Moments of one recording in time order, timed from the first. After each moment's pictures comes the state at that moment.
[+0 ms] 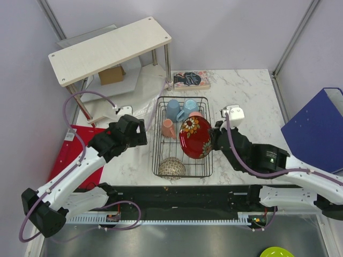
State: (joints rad) left arm -0.64 1.02 0.93 -0.81 -0.47 -0.59; right arm 1.21 0.99 1.19 -0.75 0.85 0.58
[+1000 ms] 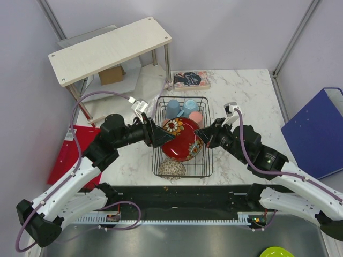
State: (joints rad) left arm -0.64 0.86 0.82 -0.09 0.47 -0.59; right arm 0.92 0.81 0.88 -0.27 0.23 0.65
